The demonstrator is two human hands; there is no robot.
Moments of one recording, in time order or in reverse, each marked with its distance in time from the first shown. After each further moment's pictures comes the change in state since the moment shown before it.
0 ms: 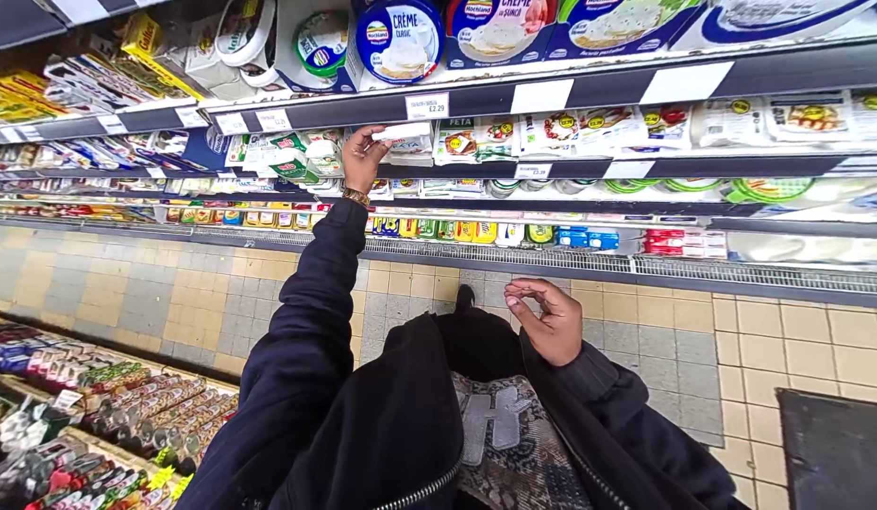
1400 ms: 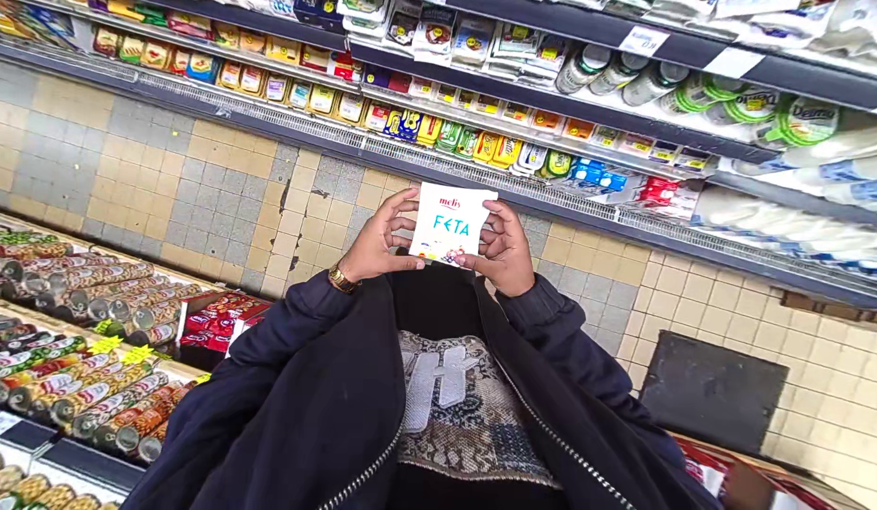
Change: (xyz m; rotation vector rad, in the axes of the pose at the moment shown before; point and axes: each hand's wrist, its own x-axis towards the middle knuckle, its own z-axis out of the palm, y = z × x) left_hand -0.429 0.164 -0.159 -0.442 -0.376 -0.425; right_hand -0.165 -0.063 0.172 0.406 -0.360 0.330
